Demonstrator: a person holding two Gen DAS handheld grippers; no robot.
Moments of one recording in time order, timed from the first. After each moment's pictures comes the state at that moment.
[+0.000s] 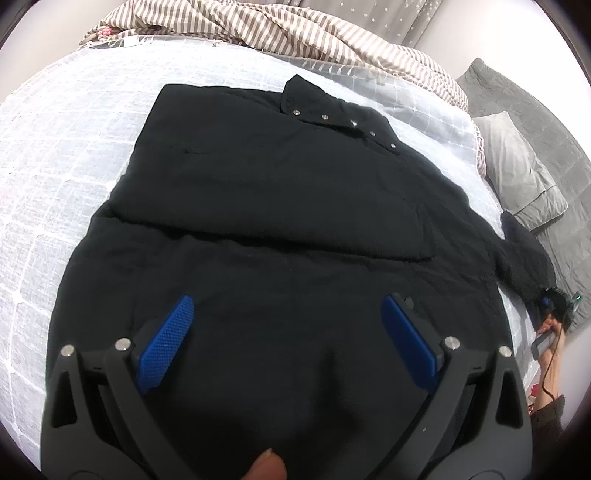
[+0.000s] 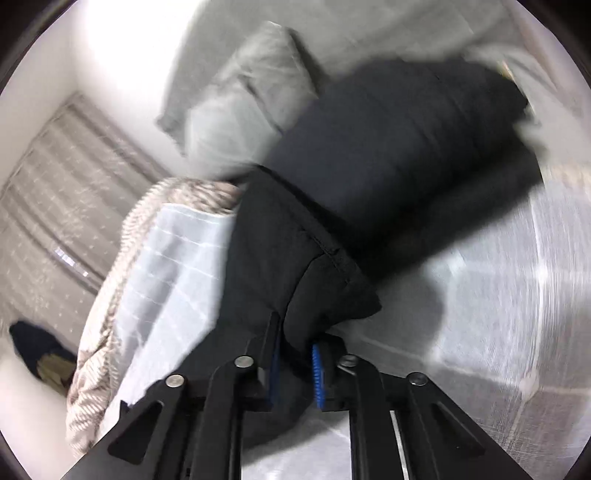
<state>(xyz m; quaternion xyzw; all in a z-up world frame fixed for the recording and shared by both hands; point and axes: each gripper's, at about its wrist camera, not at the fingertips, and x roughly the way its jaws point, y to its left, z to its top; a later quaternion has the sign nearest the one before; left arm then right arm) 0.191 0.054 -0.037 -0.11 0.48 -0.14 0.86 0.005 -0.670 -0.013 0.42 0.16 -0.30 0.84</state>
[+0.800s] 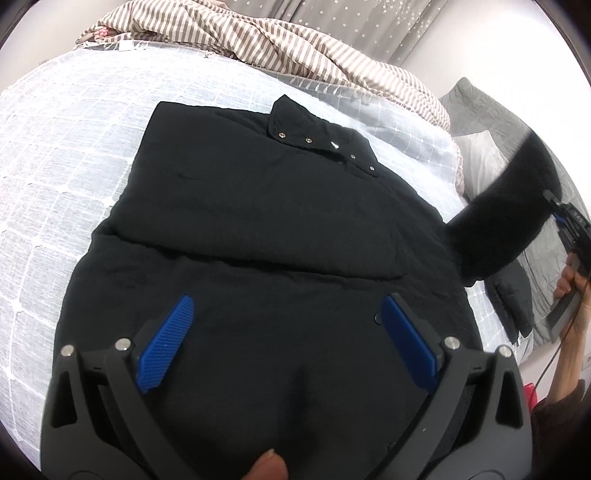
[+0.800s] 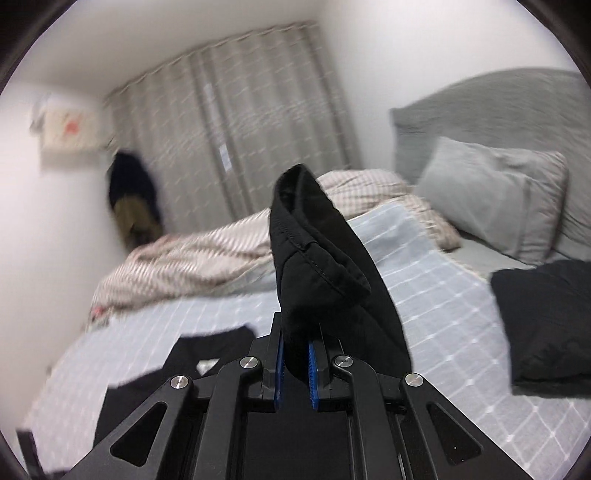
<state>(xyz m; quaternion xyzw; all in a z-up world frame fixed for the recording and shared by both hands) 0.191 0.069 -0.017 -0.15 0.46 -0.17 0.86 0.144 -0.384 0.163 0.12 0.19 -0.07 0.97</state>
